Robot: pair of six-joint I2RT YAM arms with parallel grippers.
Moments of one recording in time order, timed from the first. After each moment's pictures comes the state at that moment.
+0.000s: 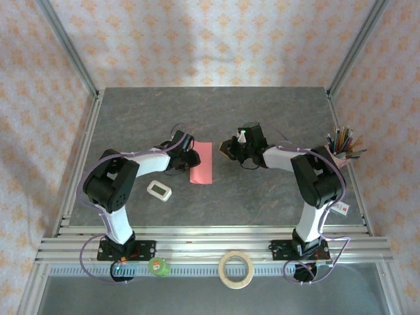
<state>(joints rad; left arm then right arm) -0.44 1.81 0.97 -0.17 0.08 -0.78 0.44 1.82 0.96 0.16 -0.52 0.99</state>
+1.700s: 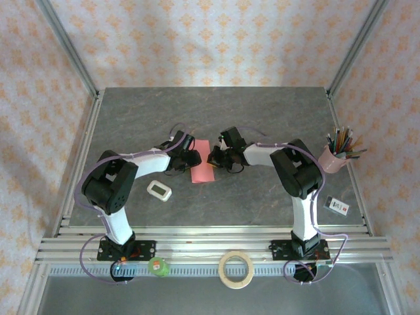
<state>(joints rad) -0.46 1.79 0.97 -0.21 0.03 -0.81 0.58 2.01 1.15 -0.06 -0.46 0.86</state>
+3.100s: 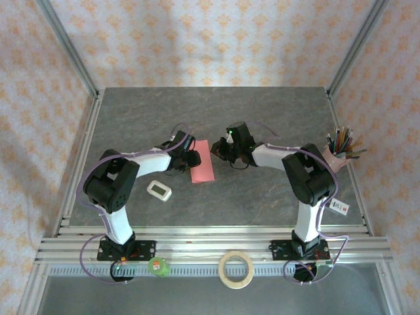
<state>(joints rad) -0.46 1.81 0.98 -0.20 0.02 -0.74 0.54 1.88 1.07 0.08 -0.42 0.95</state>
